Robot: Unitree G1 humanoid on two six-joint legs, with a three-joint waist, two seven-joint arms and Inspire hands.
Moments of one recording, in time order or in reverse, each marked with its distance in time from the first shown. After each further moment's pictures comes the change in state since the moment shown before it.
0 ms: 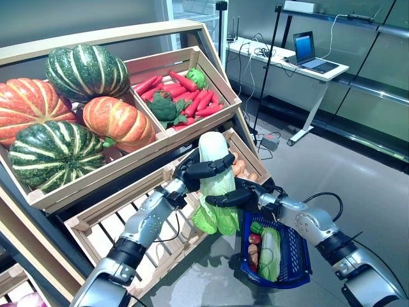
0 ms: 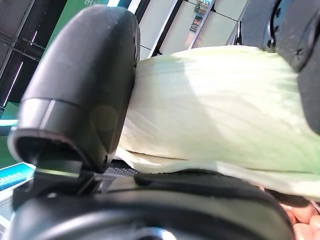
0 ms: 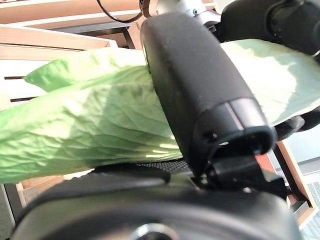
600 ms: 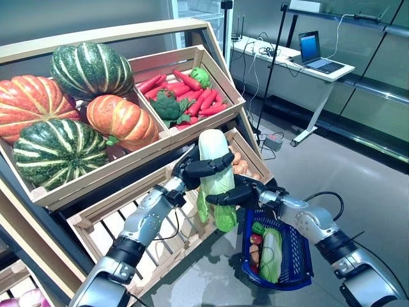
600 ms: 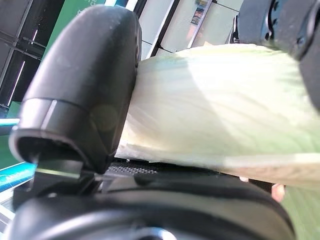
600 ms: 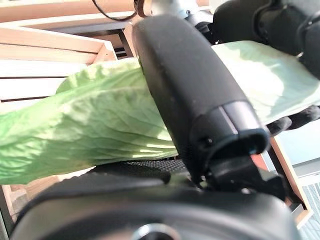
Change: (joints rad) left arm -0.002 0.005 0.002 0.000 0.018 -0.003 0.002; right arm 0.000 0.014 -0.011 -0.003 -0.001 0.000 0.008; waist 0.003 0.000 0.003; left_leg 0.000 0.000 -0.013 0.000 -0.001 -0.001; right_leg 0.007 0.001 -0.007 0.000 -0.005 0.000
